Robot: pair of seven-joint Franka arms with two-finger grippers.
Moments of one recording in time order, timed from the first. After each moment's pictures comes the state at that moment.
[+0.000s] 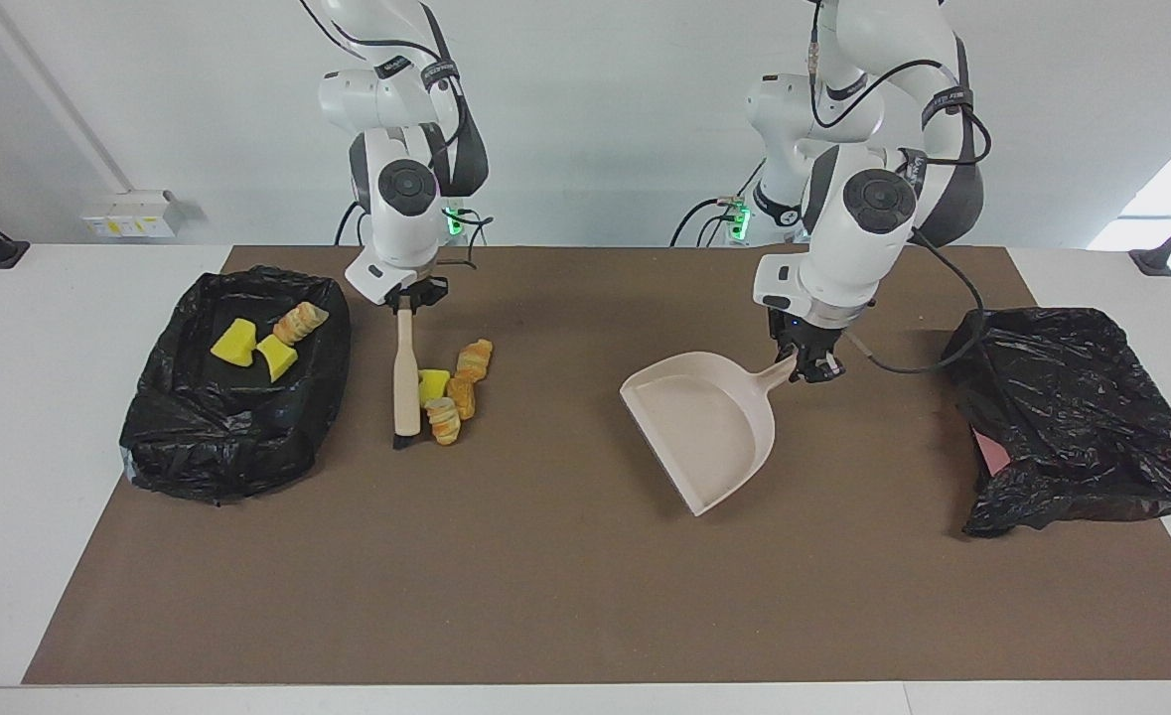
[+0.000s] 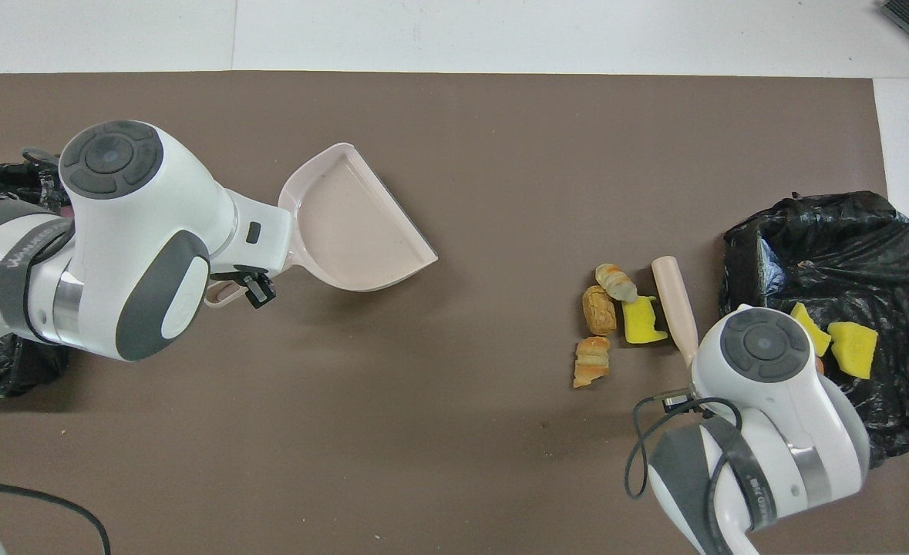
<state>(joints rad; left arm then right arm) -0.31 0.13 -0.03 -1.88 0.02 1.94 0.94 -0.10 -0.16 0.37 -2.42 -0.07 1.98 0.19</state>
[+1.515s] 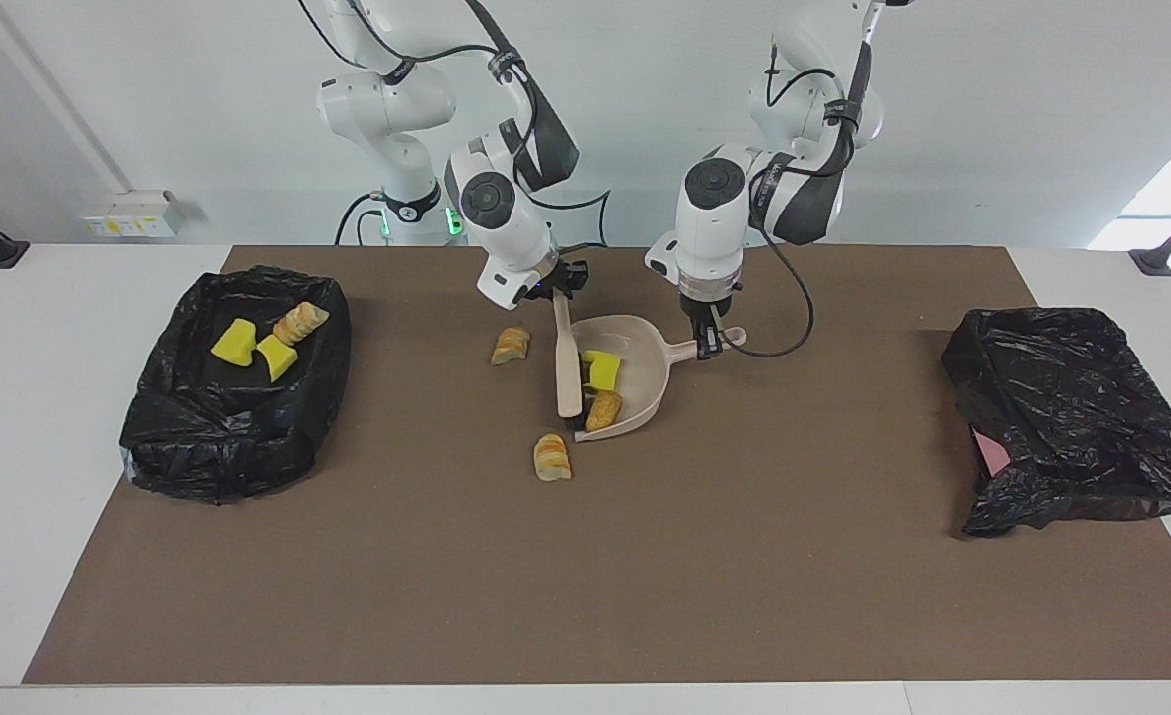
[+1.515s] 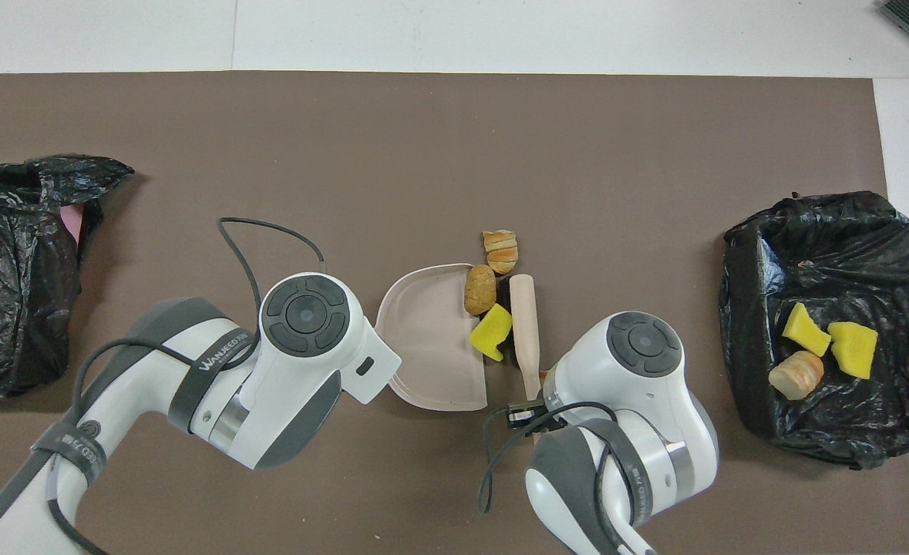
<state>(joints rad) -0.55 0.08 -0.05 -2.10 0.11 2.10 0.89 0.18 0.03 0.37 -2.21 0.43 2.02 0.24</state>
